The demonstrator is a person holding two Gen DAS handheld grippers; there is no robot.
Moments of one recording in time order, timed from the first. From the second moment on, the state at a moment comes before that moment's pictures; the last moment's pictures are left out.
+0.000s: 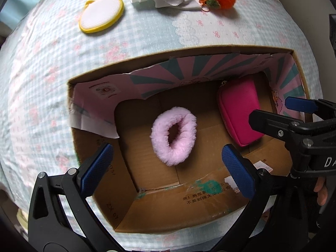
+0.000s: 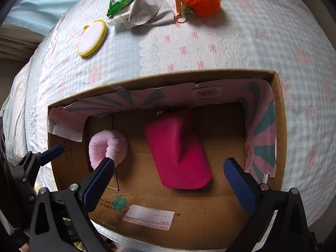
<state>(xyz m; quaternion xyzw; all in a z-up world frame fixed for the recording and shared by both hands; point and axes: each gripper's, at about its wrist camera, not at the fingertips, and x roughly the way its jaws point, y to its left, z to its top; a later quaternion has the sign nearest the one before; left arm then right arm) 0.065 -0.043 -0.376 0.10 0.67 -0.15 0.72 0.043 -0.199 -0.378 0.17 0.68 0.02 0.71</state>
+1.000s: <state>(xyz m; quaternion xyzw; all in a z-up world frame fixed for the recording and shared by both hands) -0.004 -0.022 -0.191 0.04 0.55 -0.07 0.83 -0.010 -0.202 -0.202 0.11 0.58 0.02 0.81</state>
